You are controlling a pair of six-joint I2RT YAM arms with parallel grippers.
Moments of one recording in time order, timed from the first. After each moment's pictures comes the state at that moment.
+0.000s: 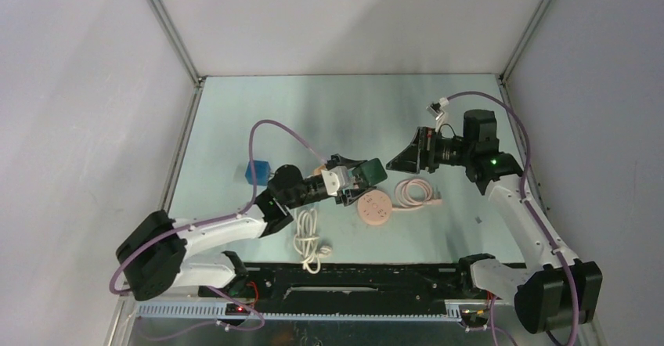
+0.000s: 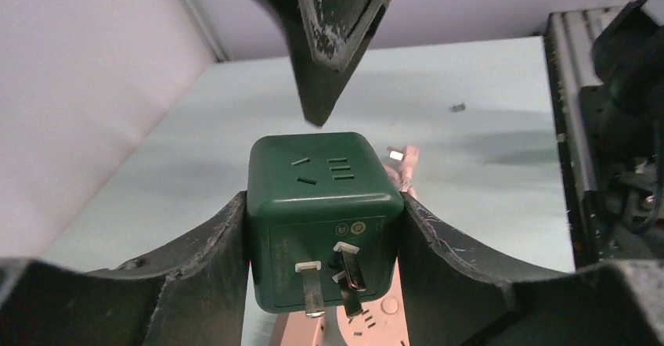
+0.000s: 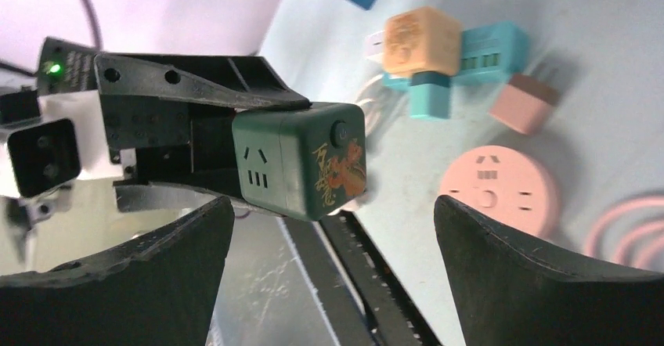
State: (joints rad) left arm -0.90 1.25 0.56 0.76 0.36 0.24; right arm 0.17 1.10 0.93 -0.42 -0.95 0.40
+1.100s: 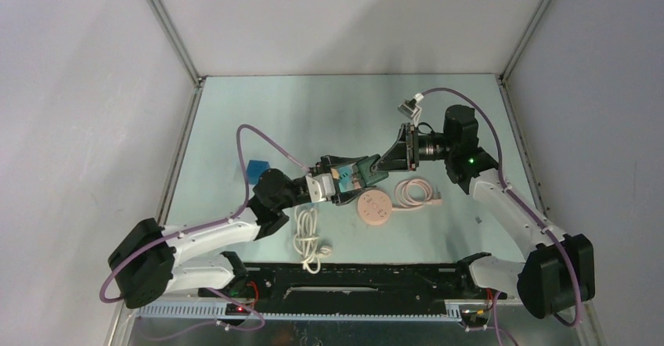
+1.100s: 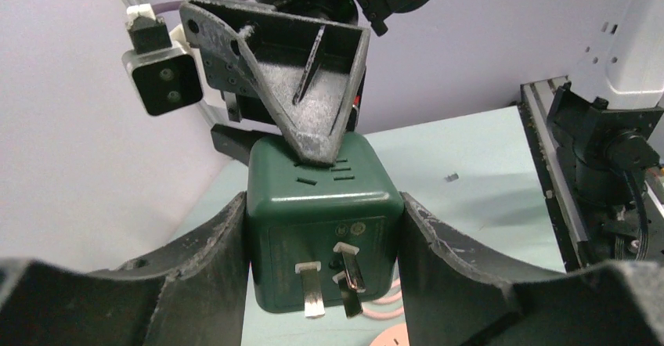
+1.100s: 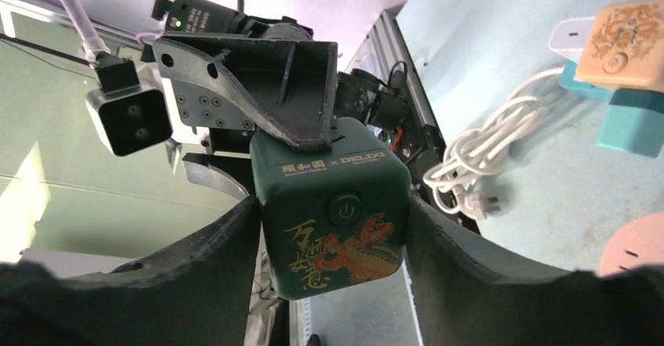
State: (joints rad) left arm -0.90 1.16 0.55 0.91 0.49 0.25; right arm 0.33 1.20 0.88 0.06 -1.23 0.82
